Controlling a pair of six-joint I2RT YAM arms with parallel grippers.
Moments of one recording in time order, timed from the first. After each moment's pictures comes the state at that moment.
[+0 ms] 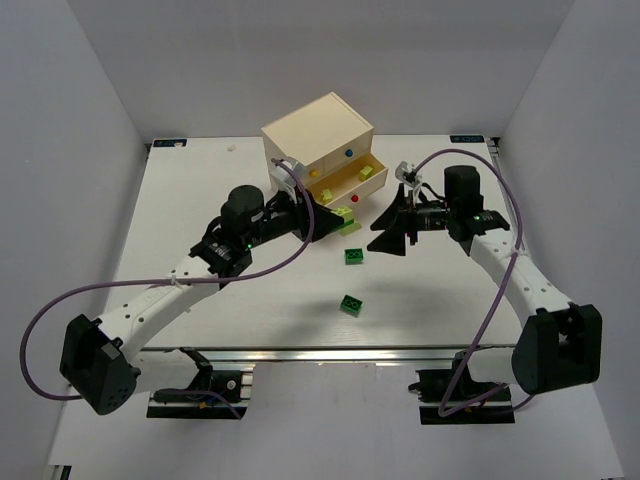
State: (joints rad) left arm -0.68 1.21 0.98 0.15 0.36 -0.43; right arm 0.25 1.29 1.01 -0.31 -1.18 -0.15
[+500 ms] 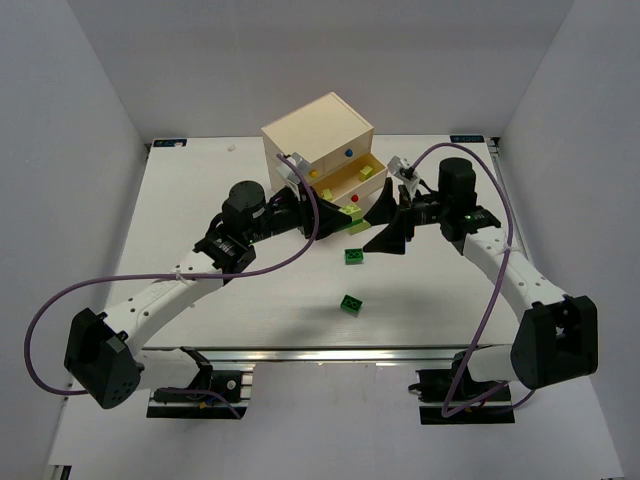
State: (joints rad) left arm -0.68 1.25 1.00 0.24 0.47 -0.44; right arm 0.29 1.33 1.01 -0.06 -1.41 -0.01
